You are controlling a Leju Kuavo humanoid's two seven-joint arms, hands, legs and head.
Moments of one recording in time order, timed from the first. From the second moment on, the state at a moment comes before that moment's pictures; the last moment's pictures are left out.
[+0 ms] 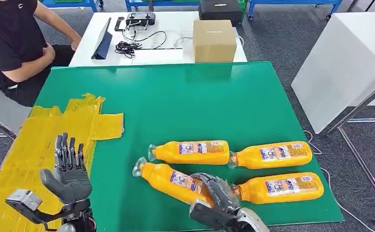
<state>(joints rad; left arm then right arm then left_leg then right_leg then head) 0.18 -0.23 -0.05 -1.67 0.25 0.11 -0.54 0.09 -0.19 0.62 -1.54 0.42 -0.15 -0.08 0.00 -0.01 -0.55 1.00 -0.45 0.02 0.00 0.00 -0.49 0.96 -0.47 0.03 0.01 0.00</state>
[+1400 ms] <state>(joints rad) 0.20 -0.14 -0.25 -1.57 0.67 -0.30 -0.32 -0.07 0.03 0.60 -1.46 0.36 -0.18 -0.29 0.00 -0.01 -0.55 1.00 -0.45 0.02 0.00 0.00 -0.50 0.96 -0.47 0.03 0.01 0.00</state>
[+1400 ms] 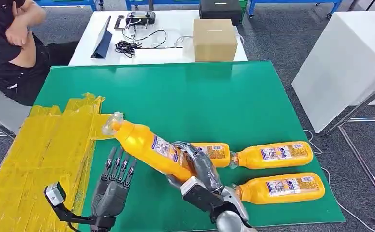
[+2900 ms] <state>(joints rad) 0.18 -0.13 -0.20 -1.55 0.64 -0.25 -0.32 -0.28 0.14 0.89 -1.23 0.39 -0.07 -0.23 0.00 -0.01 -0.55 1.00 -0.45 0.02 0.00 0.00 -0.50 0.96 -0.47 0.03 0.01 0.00</state>
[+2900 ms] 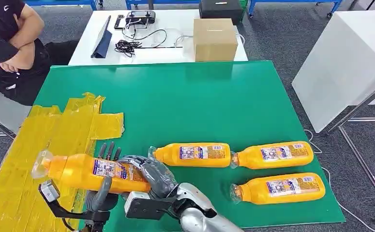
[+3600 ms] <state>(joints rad) 0.19 -0.14 -0.19 -1.55 0.64 -0.26 -0.35 -0.28 0.14 0.88 -1.22 0.38 -0.06 -0.23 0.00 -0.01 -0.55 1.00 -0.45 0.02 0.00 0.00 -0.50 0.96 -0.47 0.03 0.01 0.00</state>
